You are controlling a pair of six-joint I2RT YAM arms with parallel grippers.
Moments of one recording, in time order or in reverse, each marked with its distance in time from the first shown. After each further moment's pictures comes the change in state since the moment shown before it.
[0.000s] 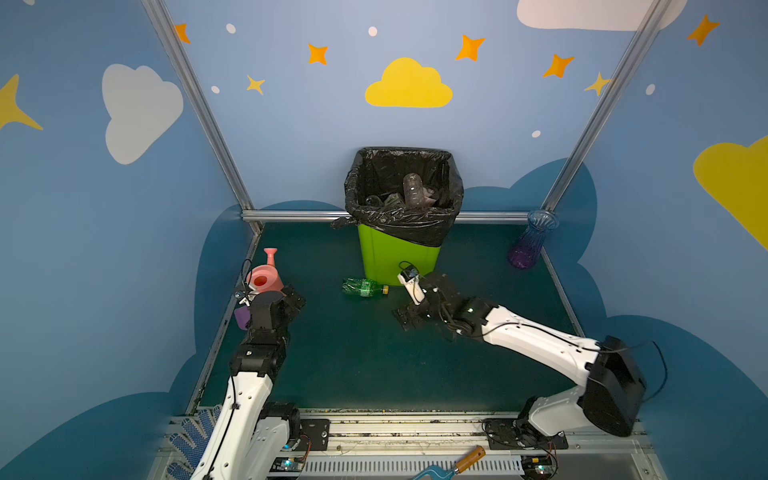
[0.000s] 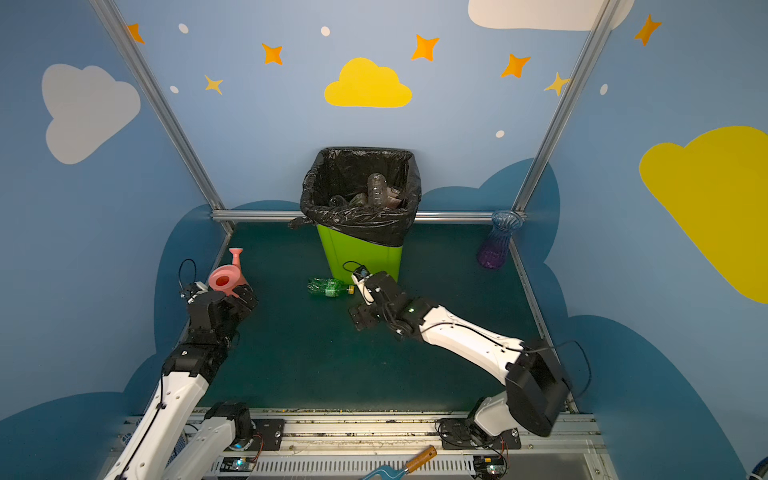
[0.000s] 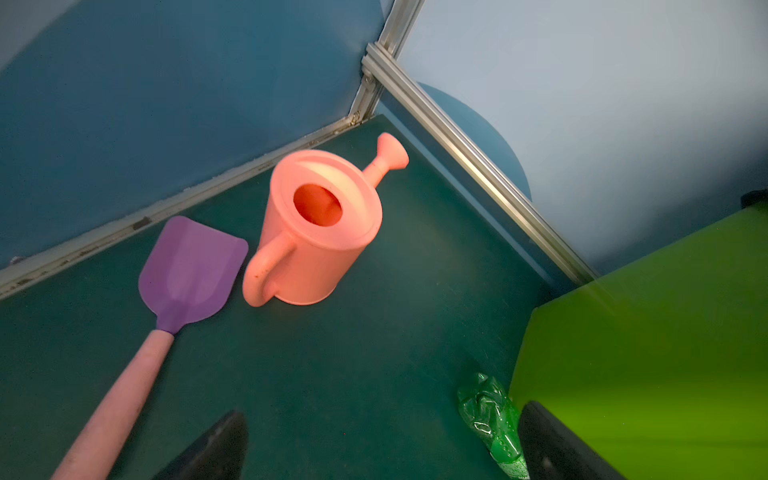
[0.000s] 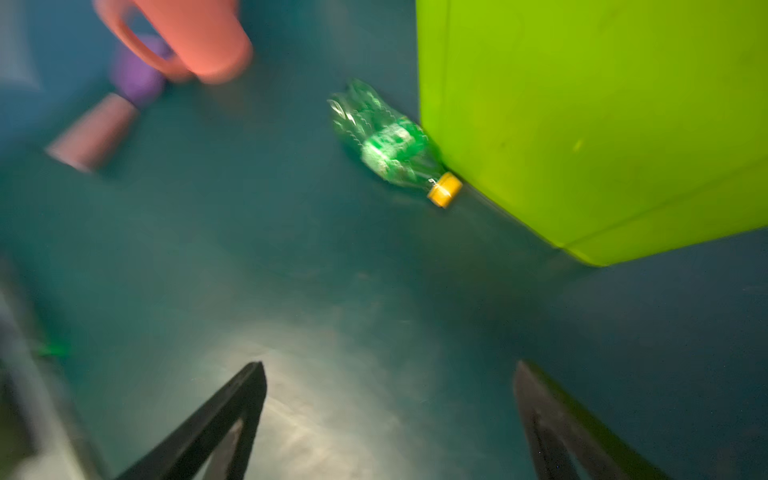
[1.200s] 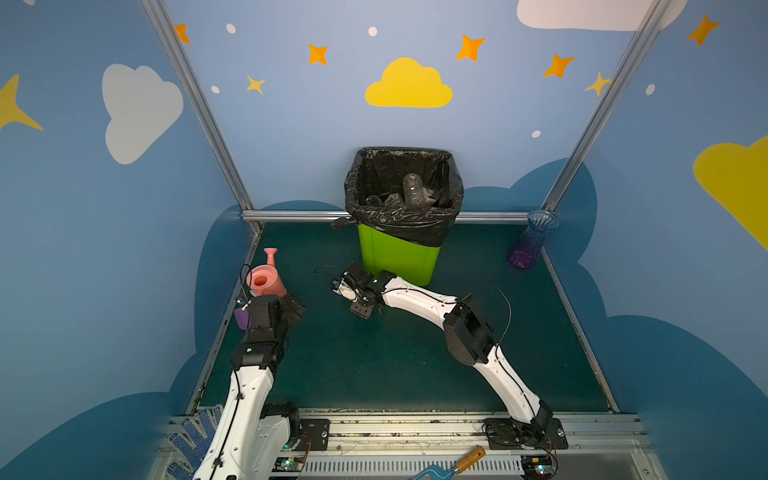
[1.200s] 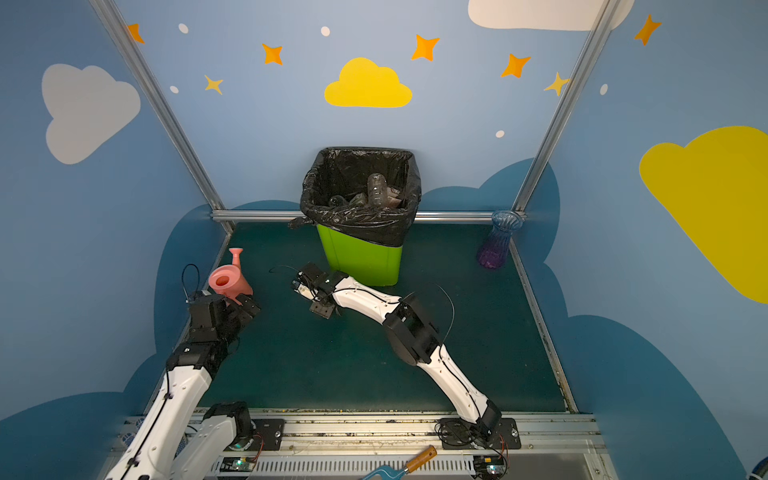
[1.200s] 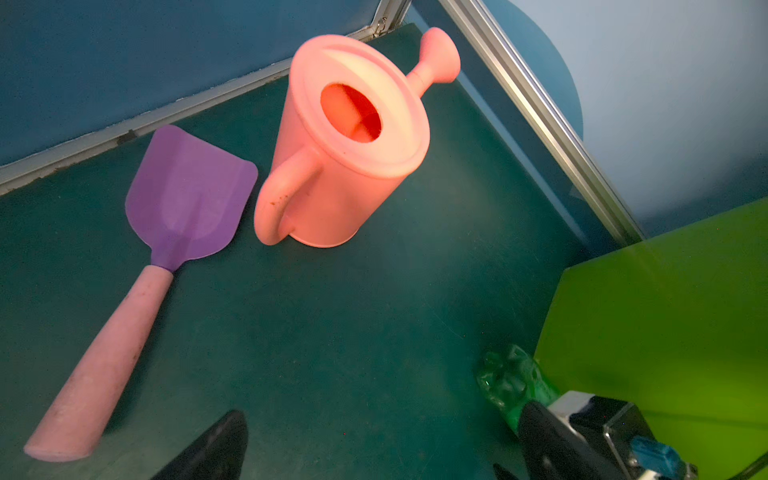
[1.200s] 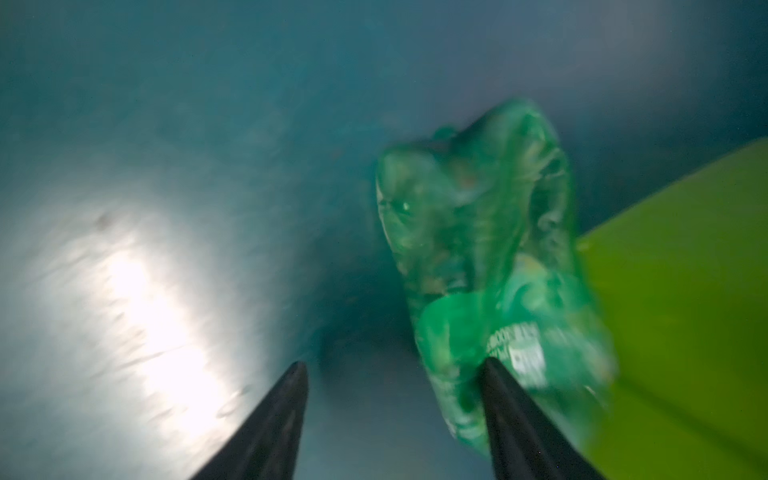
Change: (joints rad) left arm 0.097 0.029 -0.052 -0.029 0.156 0.003; right arm 0.055 0.868 0.937 -0.434 0.039 -0.393
